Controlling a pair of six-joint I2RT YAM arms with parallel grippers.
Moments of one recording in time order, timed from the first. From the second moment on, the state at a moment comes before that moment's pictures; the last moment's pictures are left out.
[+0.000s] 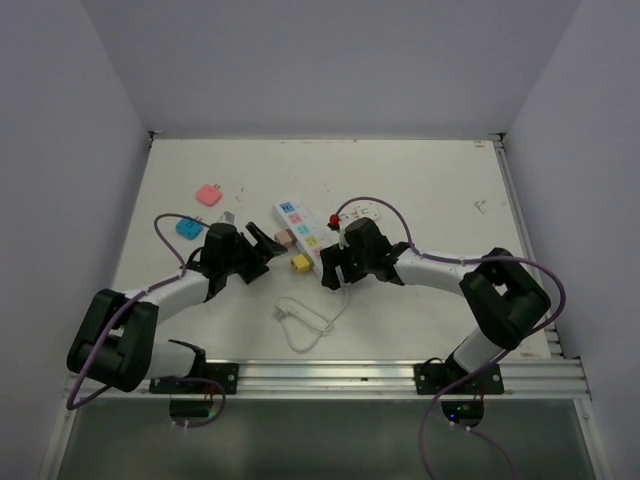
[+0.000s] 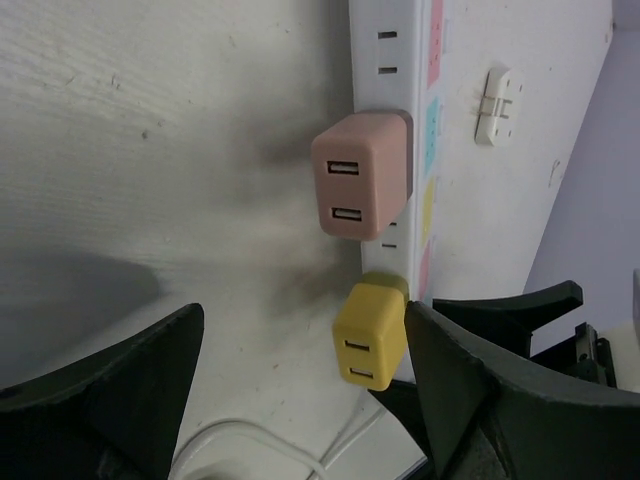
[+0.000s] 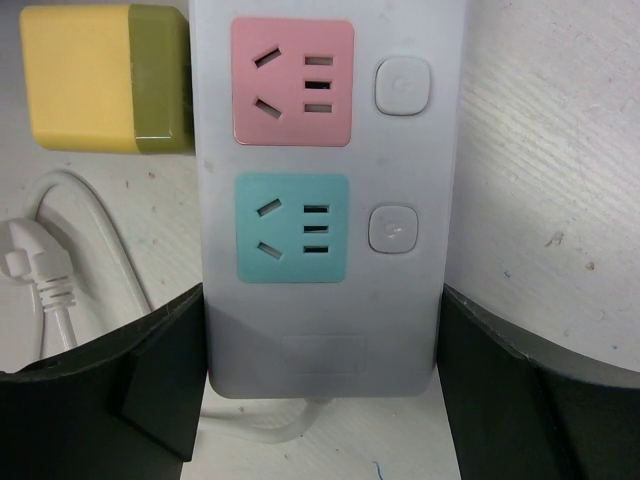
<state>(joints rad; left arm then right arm) -0.31 1.31 0.46 0.16 0.23 -1.04 0.73 1.62 0.83 -0.07 -0.13 0.28</state>
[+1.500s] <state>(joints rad) -0.31 1.52 0.64 0.24 0.13 -1.12 0.72 1.68 0.87 -0.03 -0.17 0.32</state>
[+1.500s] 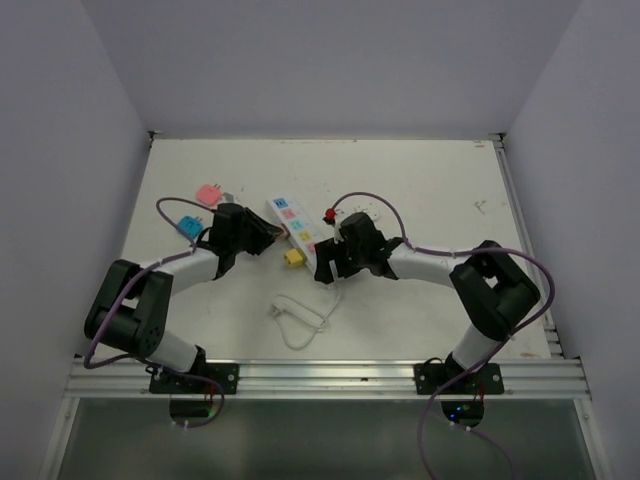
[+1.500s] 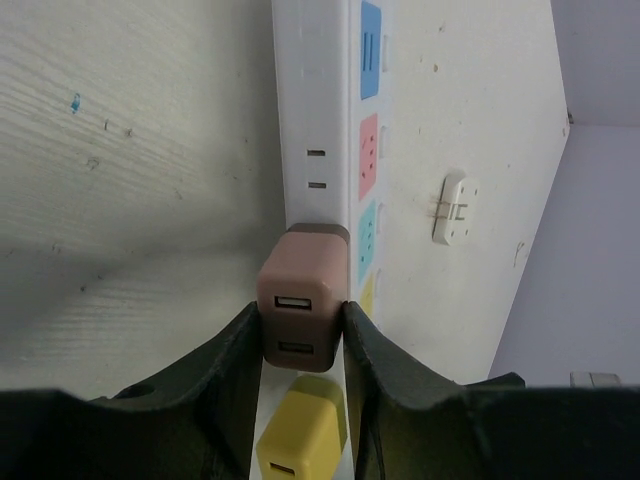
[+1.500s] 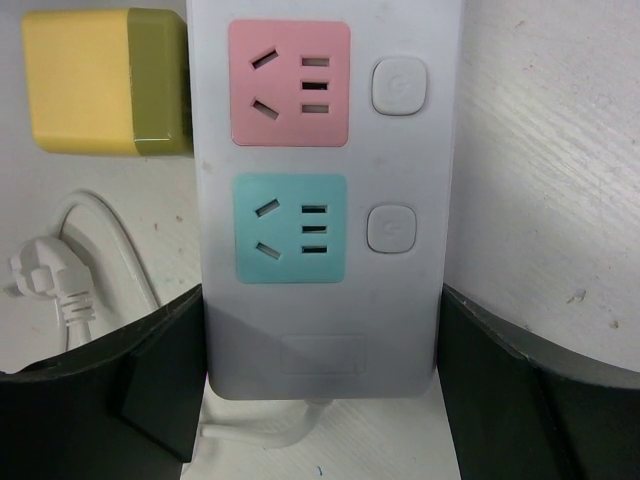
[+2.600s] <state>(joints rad) -0.13 1.37 0.59 0.24 0.17 -1.12 0.62 1.71 0.89 0.00 -0.22 0.41</state>
